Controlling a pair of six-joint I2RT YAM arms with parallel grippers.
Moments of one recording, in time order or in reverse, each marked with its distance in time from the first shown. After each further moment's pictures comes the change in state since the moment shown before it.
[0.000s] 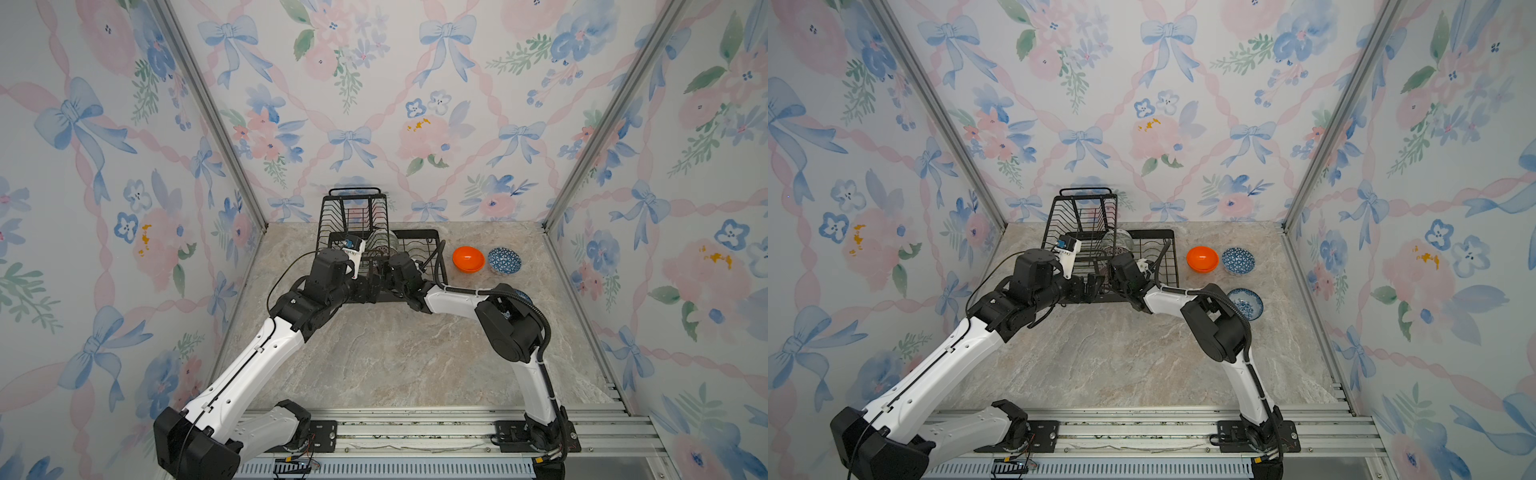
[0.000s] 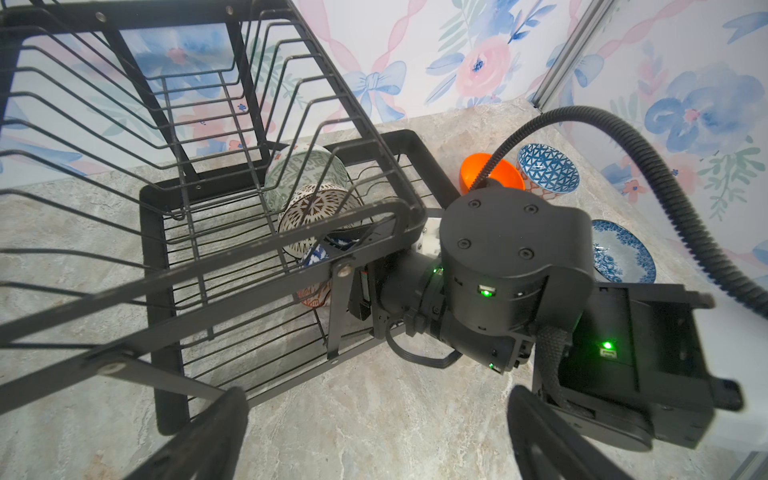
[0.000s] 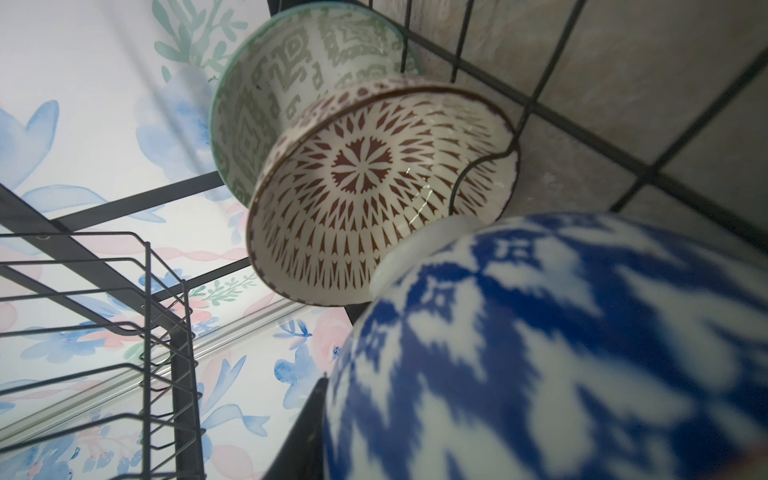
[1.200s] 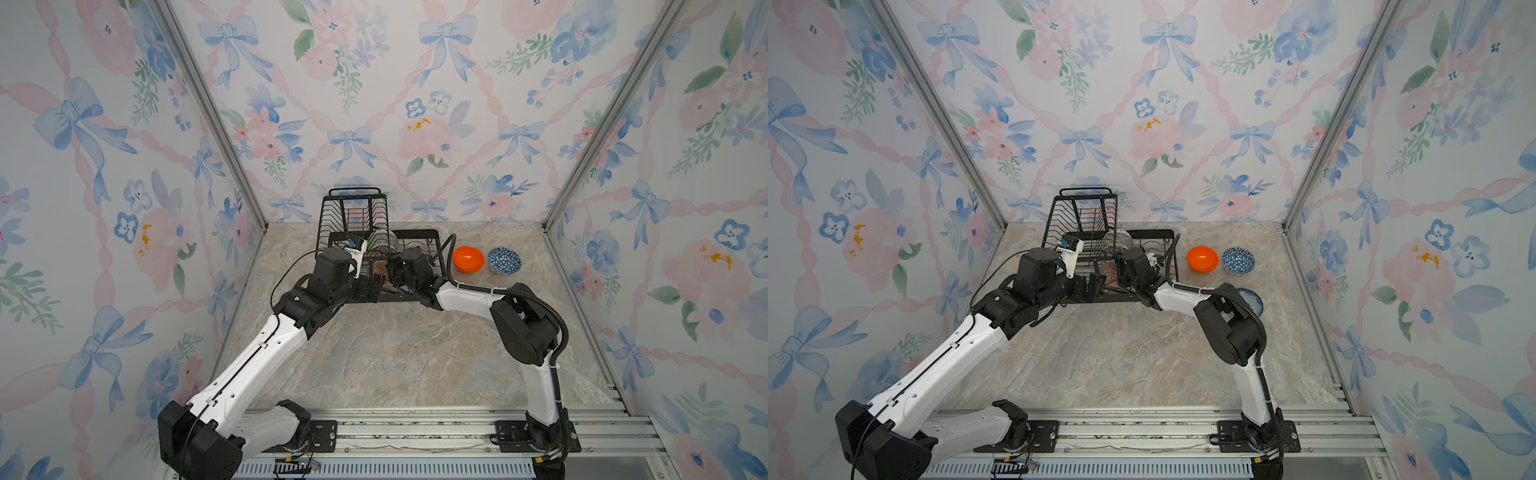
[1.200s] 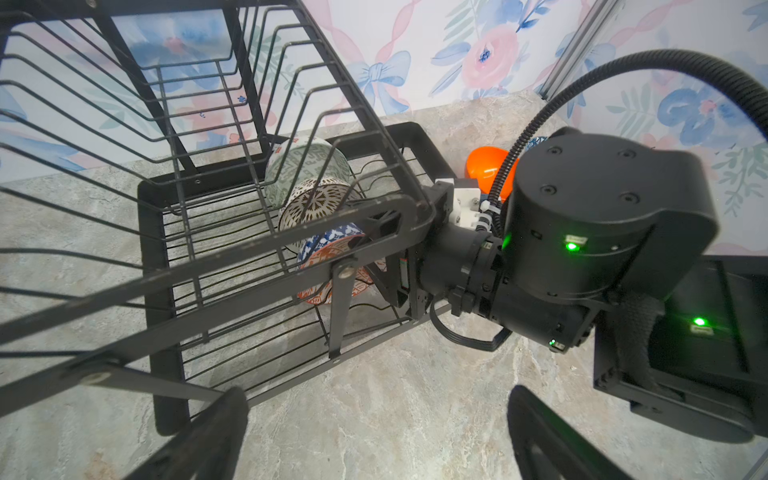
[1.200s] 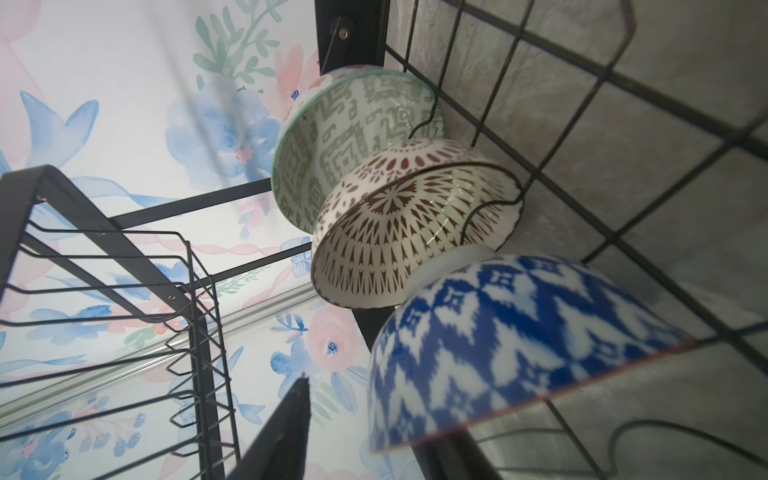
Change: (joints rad) left arm -0.005 0.028 0.007 0.000 -0.010 0.000; right arm -0.054 -0.101 -0.080 -0.031 -0.052 -0.091
